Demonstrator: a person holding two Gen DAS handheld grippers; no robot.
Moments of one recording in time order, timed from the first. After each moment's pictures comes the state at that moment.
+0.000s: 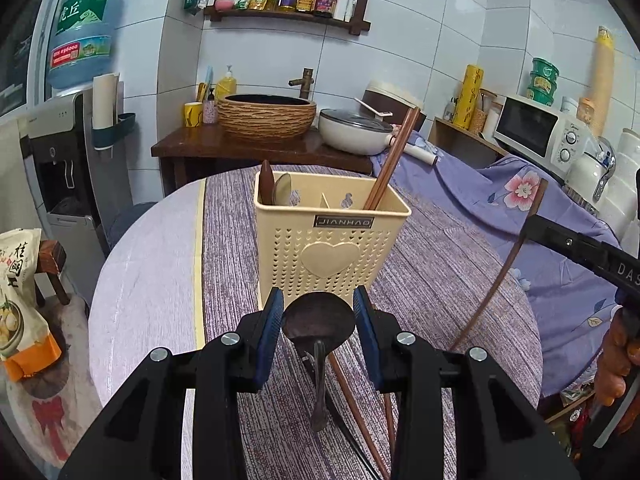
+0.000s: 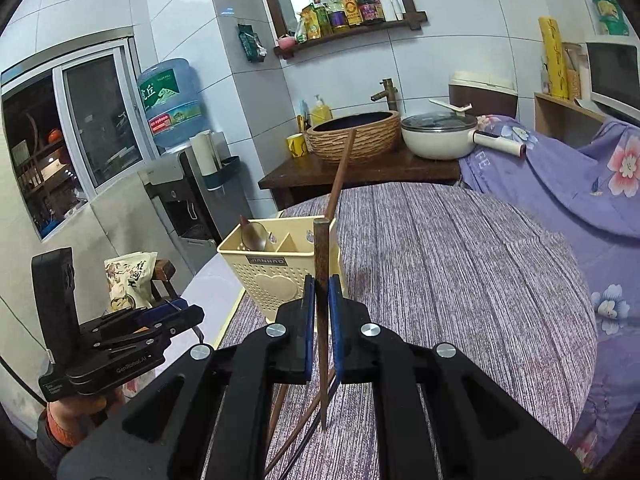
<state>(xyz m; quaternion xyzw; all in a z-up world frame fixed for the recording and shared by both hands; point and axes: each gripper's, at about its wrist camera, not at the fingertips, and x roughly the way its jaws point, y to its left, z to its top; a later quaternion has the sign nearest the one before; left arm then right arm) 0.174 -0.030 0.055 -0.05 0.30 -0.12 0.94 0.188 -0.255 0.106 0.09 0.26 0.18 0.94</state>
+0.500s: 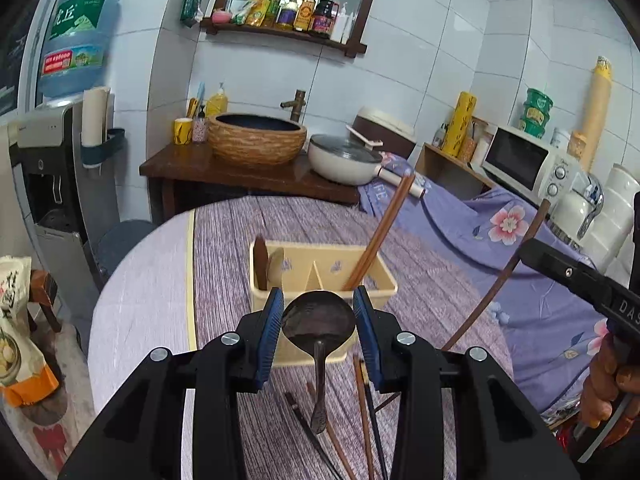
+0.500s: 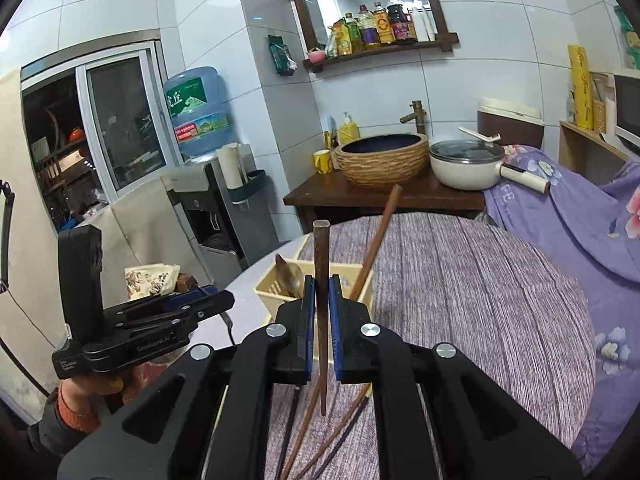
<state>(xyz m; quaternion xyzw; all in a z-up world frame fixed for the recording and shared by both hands) 0.206 -0.017 0.114 -0.08 0.28 -0.15 0.95 0.199 -0.234 0.165 0.07 0.24 0.22 0.94</state>
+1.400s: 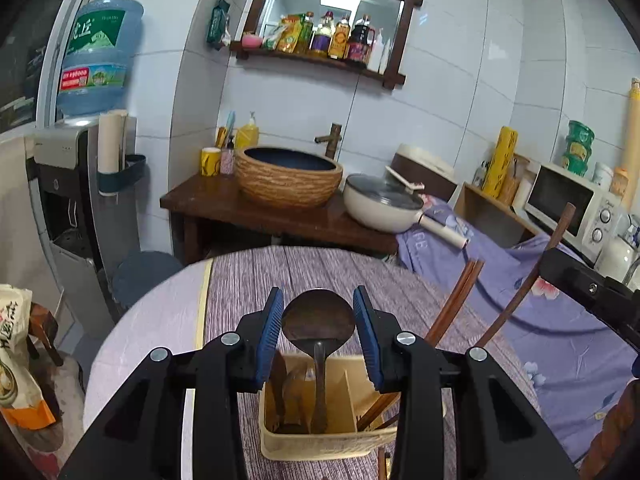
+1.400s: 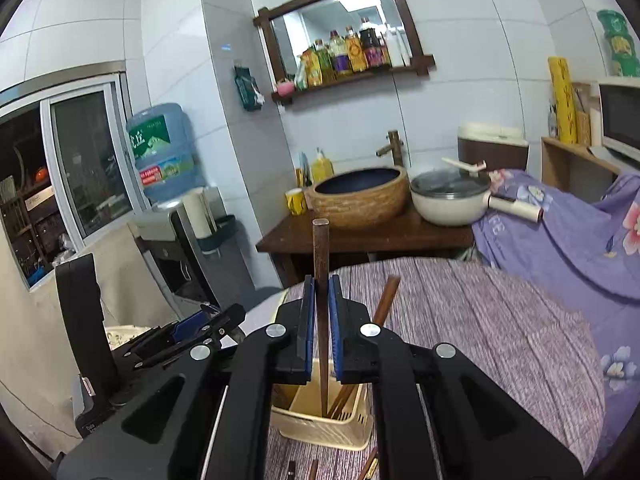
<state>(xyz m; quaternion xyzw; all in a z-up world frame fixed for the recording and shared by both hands) 0.292 -0.027 0.113 -0.09 0.24 -0.08 0.96 0.289 -0.213 0.180 0.10 0.20 0.16 0.96</state>
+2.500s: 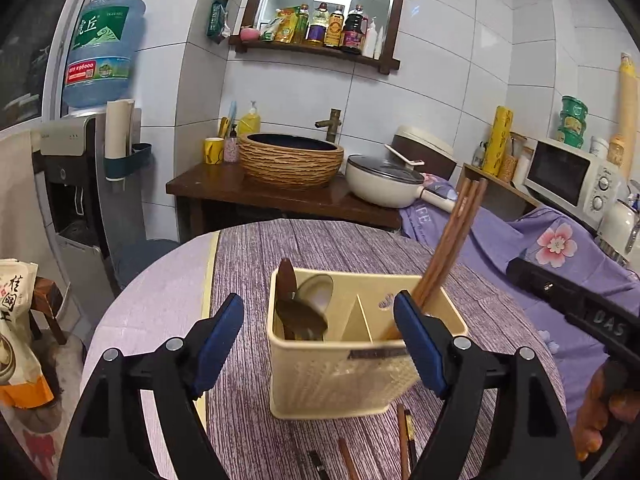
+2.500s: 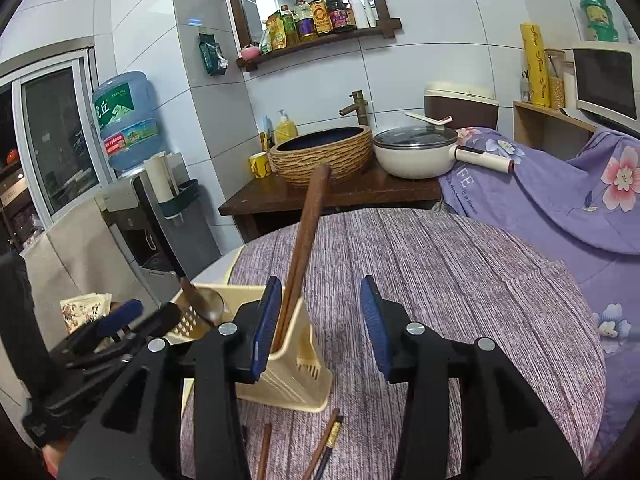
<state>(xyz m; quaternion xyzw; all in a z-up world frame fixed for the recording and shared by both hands) 0.248 -0.028 0.070 -0.07 0.24 -0.08 0.97 0.280 -0.231 0.101 0.09 0.25 0.11 0.96</state>
